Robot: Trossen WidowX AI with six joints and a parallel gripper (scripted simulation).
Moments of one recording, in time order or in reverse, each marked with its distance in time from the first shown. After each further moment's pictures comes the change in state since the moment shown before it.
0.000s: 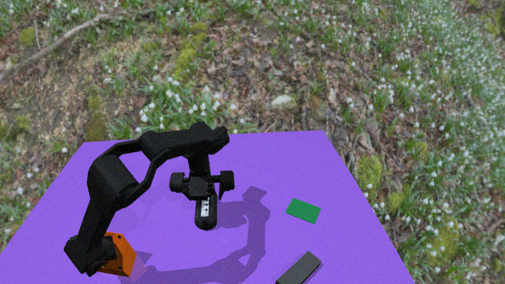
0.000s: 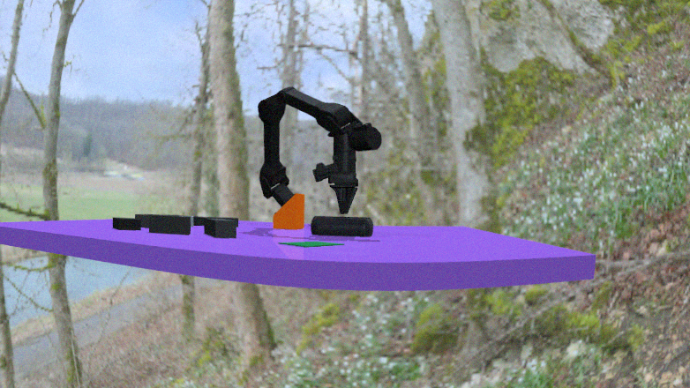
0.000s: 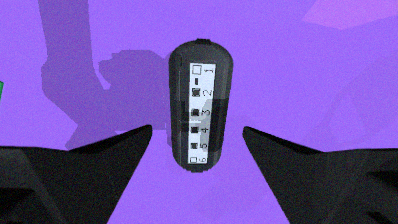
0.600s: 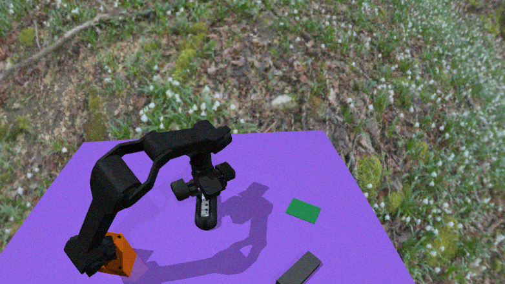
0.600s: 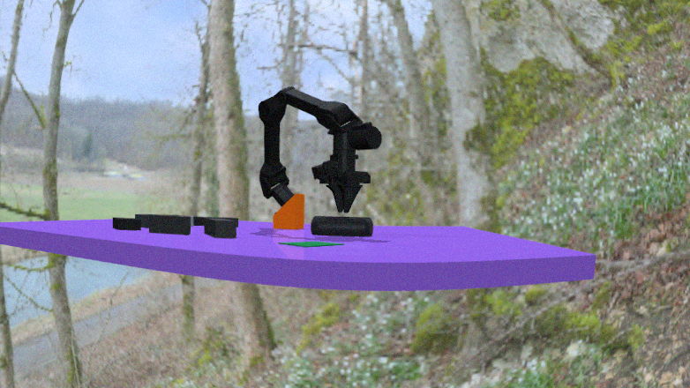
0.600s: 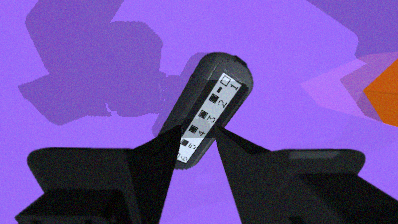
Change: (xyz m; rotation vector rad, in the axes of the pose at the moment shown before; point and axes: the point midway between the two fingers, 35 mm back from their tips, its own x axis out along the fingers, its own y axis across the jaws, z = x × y) arm -0.004 0.003 0.002 -0.507 -0.006 -0.029
